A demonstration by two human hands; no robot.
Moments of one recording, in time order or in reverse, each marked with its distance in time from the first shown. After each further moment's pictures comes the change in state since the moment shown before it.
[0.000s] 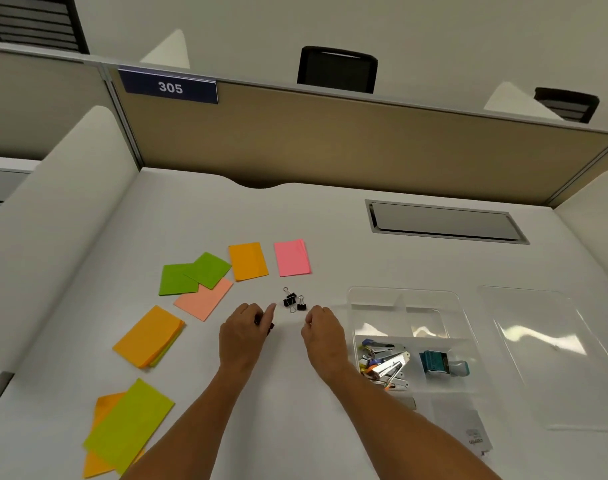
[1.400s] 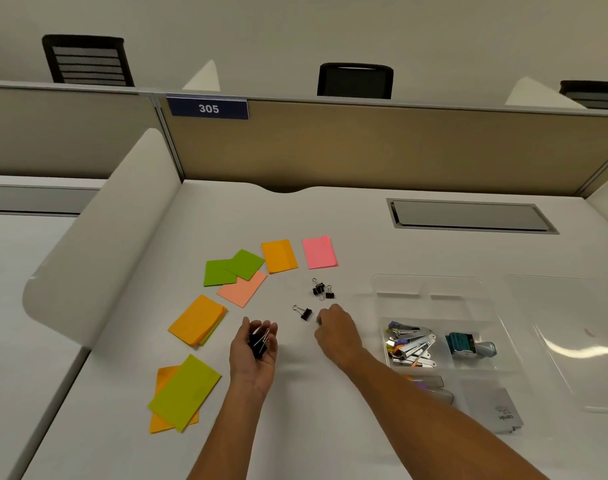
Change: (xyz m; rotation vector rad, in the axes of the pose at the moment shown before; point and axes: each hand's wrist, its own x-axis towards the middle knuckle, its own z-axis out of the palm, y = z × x) left_hand -0.059 0.024 -0.094 -1.766 0.075 -1.161; right_hand -0.033 -0.027 0.001 -0.151 -0.140 -0.146
